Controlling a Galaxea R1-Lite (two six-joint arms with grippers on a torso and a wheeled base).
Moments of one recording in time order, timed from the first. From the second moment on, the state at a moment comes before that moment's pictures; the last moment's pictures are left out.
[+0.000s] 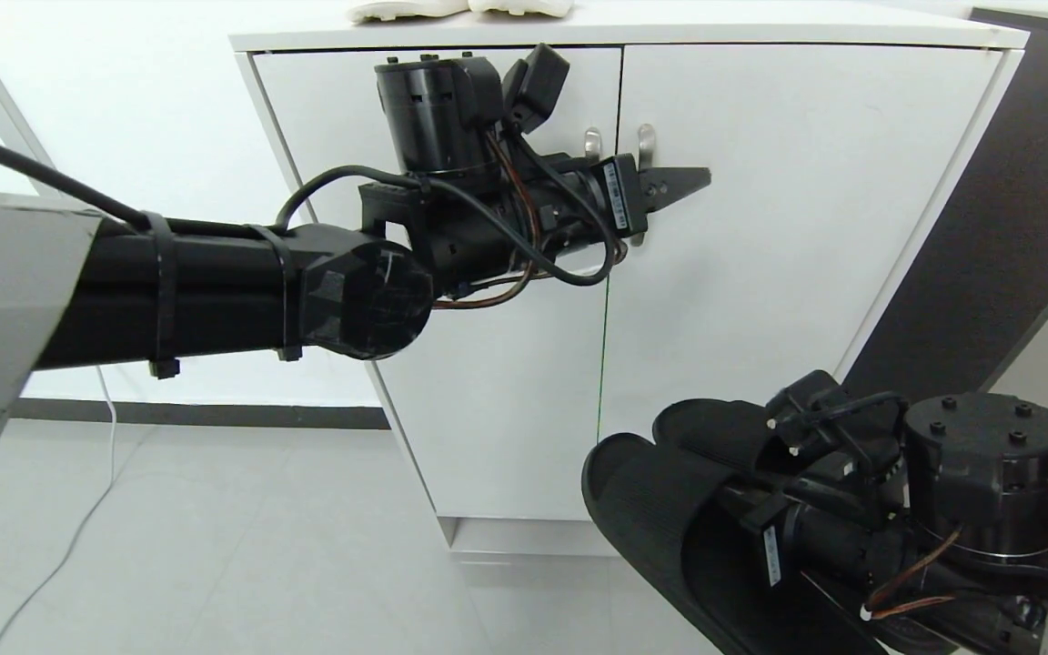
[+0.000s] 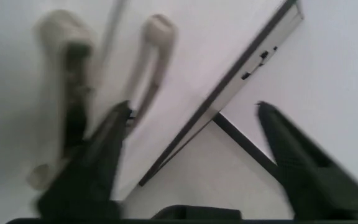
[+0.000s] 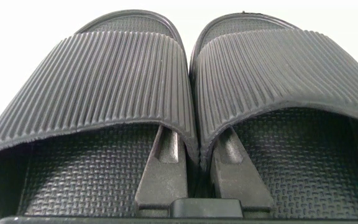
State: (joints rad) left arm -0.63 2.01 -1.67 -0.46 -0.35 -0.33; right arm 0.78 1.57 -0.53 -0.72 -0.19 0.03
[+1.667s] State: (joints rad) left arm -0.62 1.78 -1.29 -0.66 -0.28 -0.29; right arm 0.90 1.48 -0.39 -0.72 0.02 -0.05
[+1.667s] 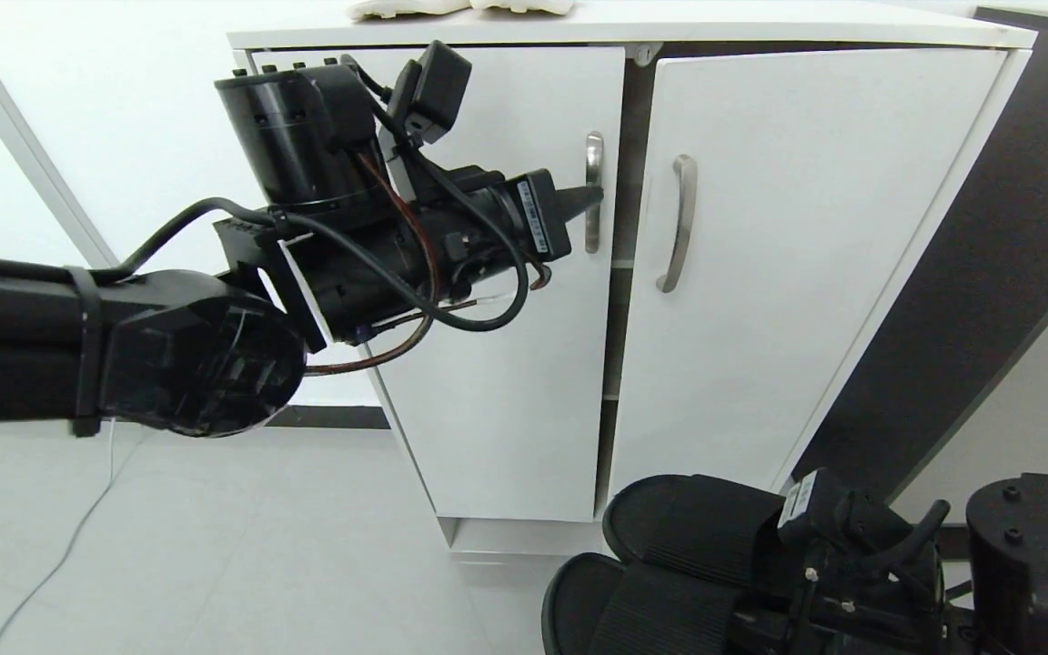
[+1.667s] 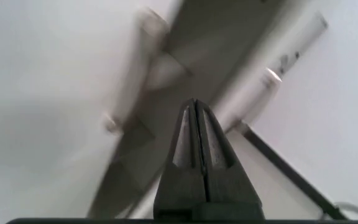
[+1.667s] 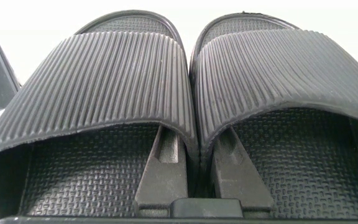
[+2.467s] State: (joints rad) left arm -0.65 1.95 -1.51 -0.62 -0.28 -0.31; right arm 0.90 1.50 -0.39 -0.72 0.03 -0.05
